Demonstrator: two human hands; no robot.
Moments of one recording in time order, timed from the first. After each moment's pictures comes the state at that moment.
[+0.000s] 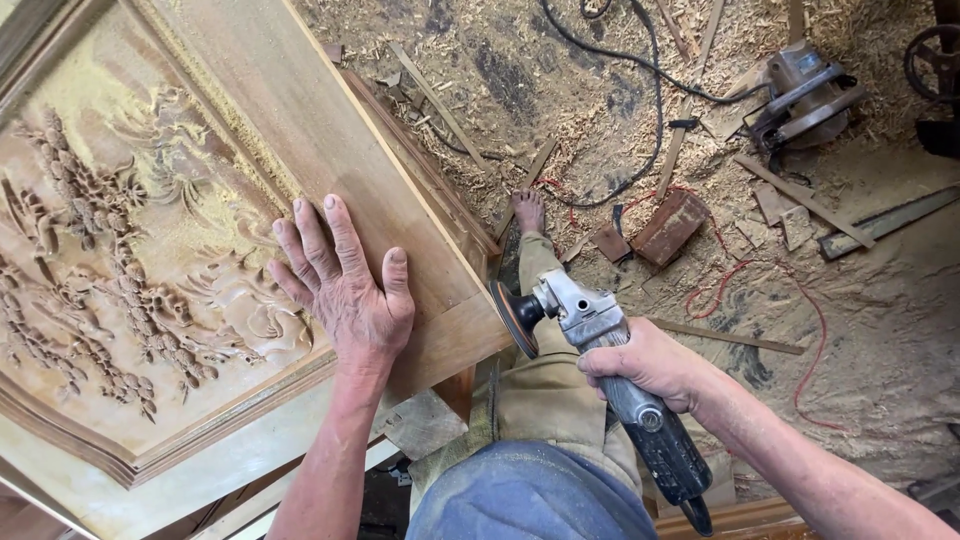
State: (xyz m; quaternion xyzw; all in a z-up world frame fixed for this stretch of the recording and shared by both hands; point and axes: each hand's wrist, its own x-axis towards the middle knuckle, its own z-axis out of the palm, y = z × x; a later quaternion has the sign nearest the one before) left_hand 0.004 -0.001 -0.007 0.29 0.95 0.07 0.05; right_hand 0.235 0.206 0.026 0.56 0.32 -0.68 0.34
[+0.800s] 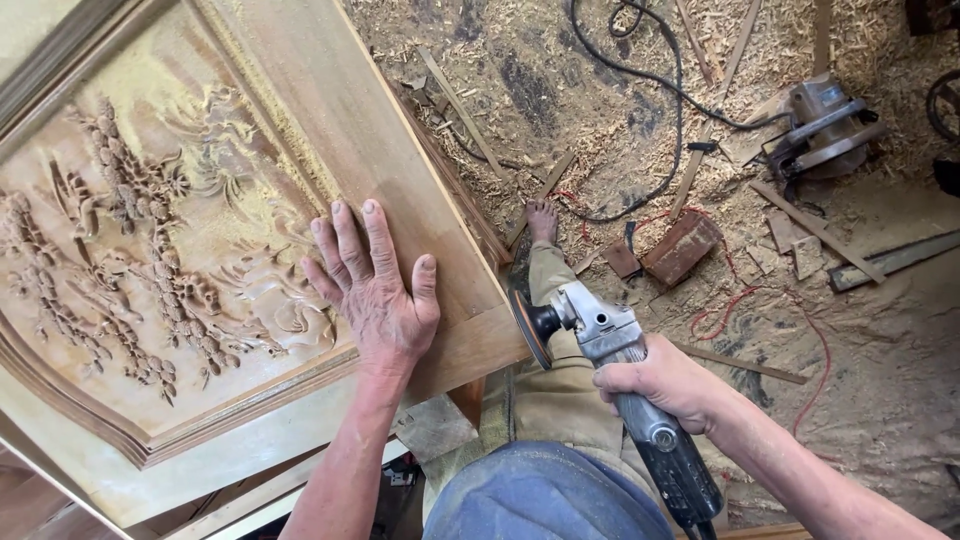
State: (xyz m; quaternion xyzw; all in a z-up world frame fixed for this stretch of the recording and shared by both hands) left_hand 0.000 -0.006 -0.013 0.31 0.94 0.11 0.03; right_hand 0.222 0.206 0.034 0.58 0.34 -0.68 0.29
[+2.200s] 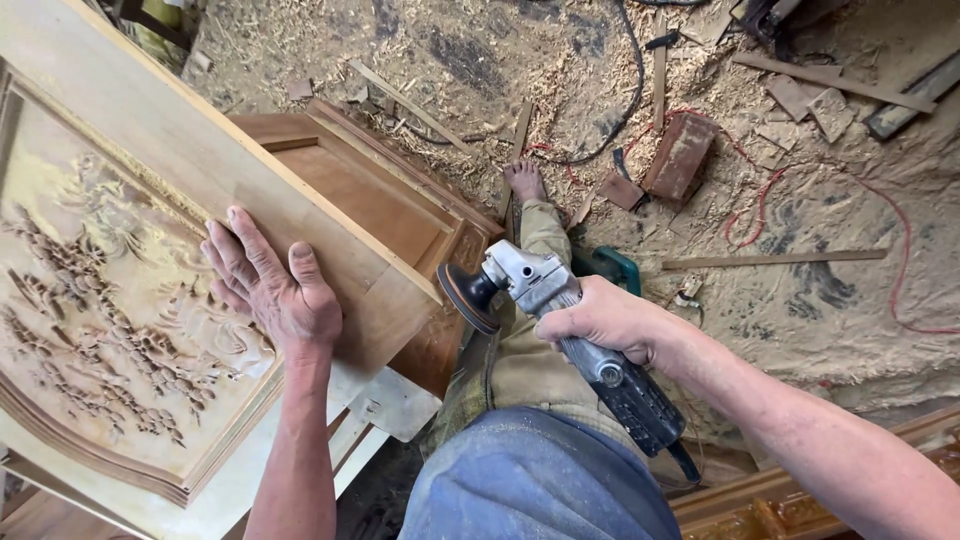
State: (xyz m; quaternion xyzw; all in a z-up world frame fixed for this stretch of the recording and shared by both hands) left_hand 0.000 -0.007 -0.010 0.31 0.94 0.09 0.07; right_hand 0.303 0.184 -0.007 0.54 0.30 -0.75 0.26
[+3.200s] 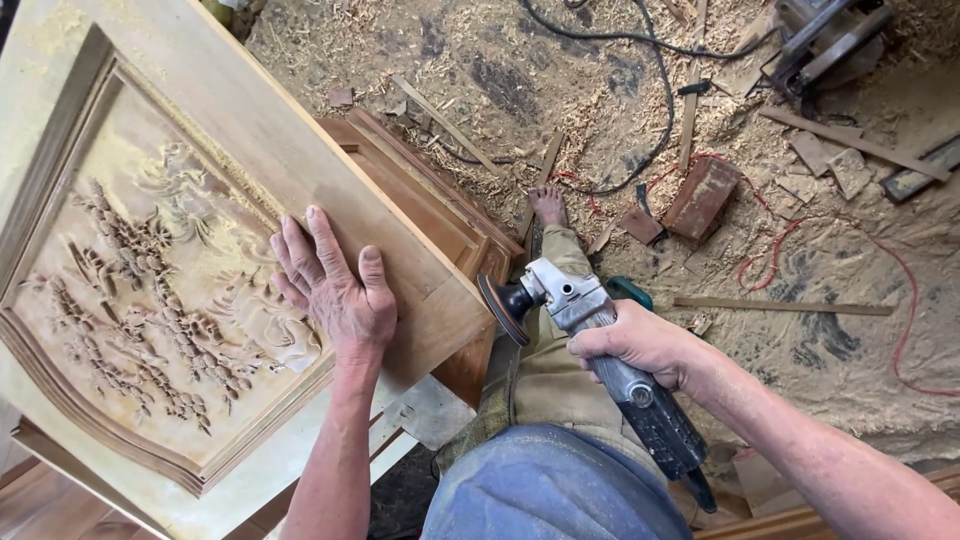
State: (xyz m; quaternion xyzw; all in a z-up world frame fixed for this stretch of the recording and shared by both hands) left_hand 0.001 -0.004 -0.007 0.32 0.94 0.10 0.05; right_hand 0.279 0.174 -0.004 0.56 0.28 -0.75 0.23
